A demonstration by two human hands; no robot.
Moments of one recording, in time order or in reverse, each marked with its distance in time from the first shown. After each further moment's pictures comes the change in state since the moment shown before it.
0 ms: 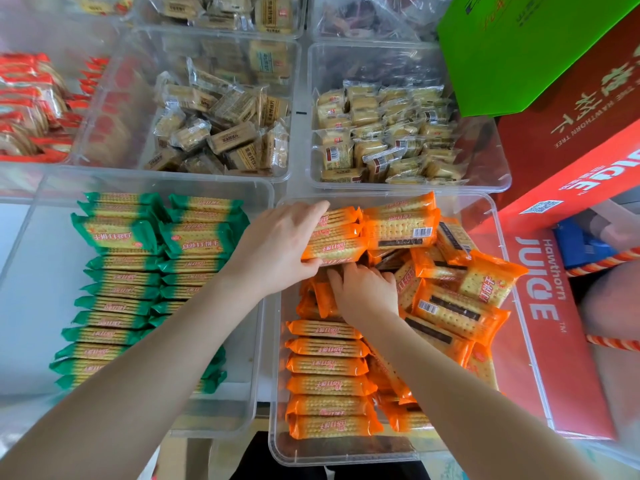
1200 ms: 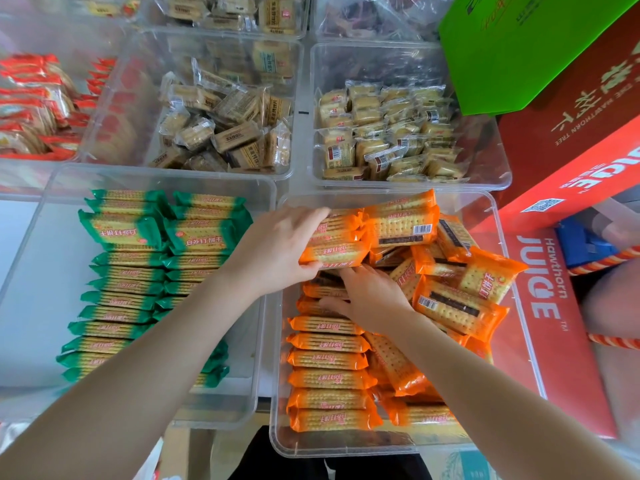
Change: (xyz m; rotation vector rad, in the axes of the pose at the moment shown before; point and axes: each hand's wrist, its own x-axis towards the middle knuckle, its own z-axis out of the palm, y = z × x) left_hand -0.008 0.001 -0.005 -0.042 -0.051 0.034; right_hand -0.010 0.019 -0.013 0.020 -0.121 -0.276
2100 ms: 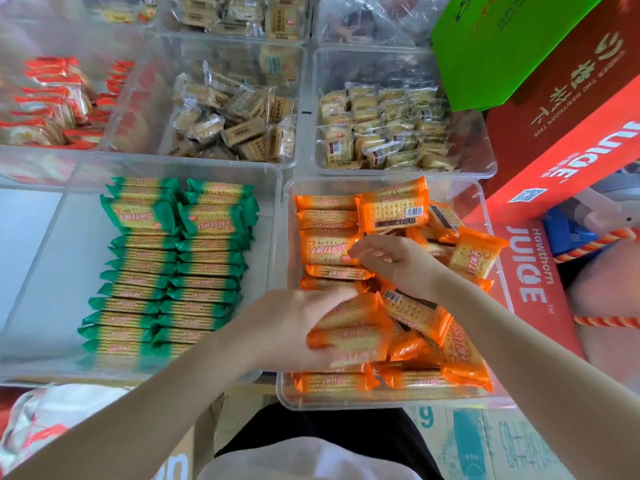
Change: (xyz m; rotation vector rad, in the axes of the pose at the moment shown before) left_hand -0.079 0.070 -0.023 -0.320 -0.344 0.048; right_hand -0.041 0.018 -0.052 0.555 -0.009 -0.095
